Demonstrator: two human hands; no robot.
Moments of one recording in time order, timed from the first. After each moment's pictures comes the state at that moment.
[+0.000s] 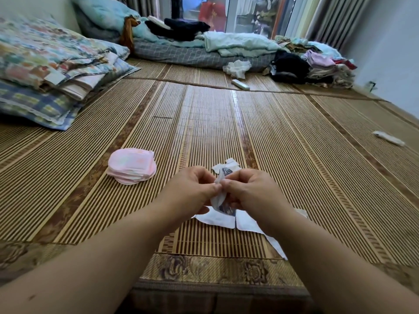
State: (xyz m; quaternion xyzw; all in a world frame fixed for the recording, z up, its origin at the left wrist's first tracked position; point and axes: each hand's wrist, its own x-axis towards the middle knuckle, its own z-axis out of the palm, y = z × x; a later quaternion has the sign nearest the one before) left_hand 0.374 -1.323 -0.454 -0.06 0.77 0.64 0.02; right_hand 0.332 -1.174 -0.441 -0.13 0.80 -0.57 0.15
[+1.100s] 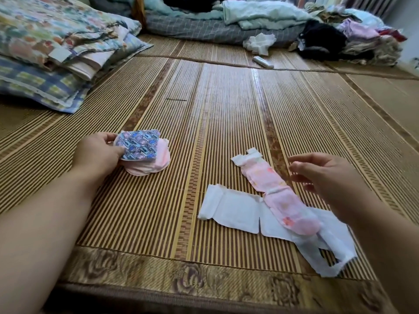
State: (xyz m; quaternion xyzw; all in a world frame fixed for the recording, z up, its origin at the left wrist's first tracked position) left_hand 0.333 -1.513 -0.513 -0.38 0.82 0.37 -0.21; right_hand 0.266 -1.120 -0.458 -0.05 0.83 -0.54 0.09
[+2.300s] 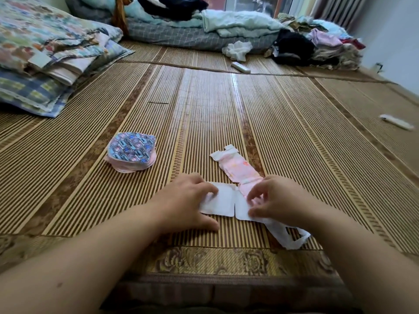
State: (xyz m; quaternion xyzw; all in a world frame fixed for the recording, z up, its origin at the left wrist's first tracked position) left_hand 0.361 -1.338 -0.509 0.09 0.98 0.17 0.09; right_hand 0.302 -1.115 -0.474 -0.24 0.95 -0.15 0.14
